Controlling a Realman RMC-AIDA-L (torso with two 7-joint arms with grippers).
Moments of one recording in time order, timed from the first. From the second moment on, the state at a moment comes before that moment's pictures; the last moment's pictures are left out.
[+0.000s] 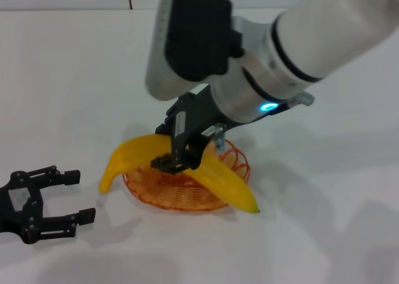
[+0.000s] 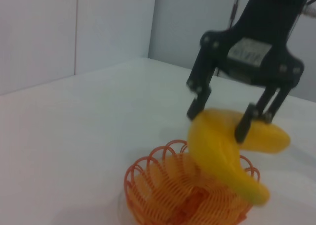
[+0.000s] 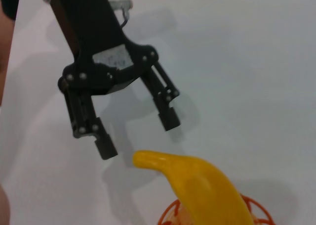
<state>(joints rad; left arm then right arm) -0.27 -2.03 0.67 0.78 2.06 1.75 -1.20 0.76 2.04 -1.85 -1.48 -2.29 -1.36 2.50</state>
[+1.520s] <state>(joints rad) -0.31 -2.03 0.68 0.78 2.09 1.75 -1.23 0.87 2.04 -1.83 -1.21 -2.21 -1.27 2.42</state>
